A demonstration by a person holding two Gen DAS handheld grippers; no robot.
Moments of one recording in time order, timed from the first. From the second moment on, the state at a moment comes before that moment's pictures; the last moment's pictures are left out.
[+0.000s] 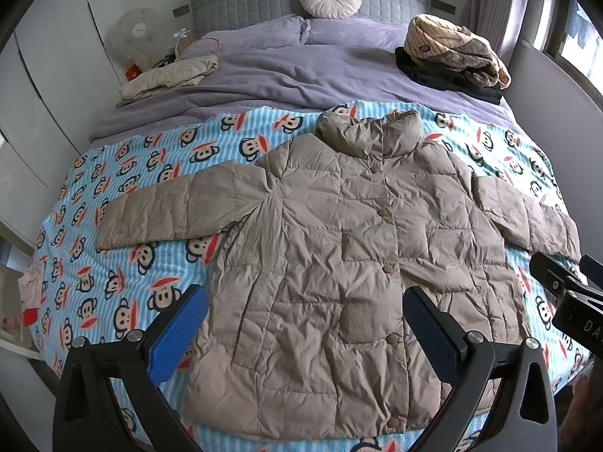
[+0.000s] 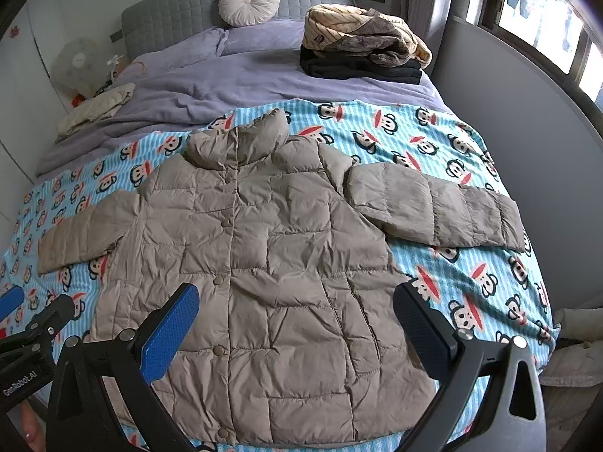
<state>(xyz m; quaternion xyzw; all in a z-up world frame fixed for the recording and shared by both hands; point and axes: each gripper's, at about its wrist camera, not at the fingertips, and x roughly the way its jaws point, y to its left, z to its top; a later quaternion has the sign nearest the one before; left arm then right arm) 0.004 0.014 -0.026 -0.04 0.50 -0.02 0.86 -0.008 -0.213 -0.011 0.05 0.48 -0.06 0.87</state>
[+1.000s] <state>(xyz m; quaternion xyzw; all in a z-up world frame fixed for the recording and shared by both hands) 0.003 0.087 -0.065 -0.18 0.57 -0.02 0.80 0.022 -0.193 -0.047 0.06 0.55 0.03 0.84</state>
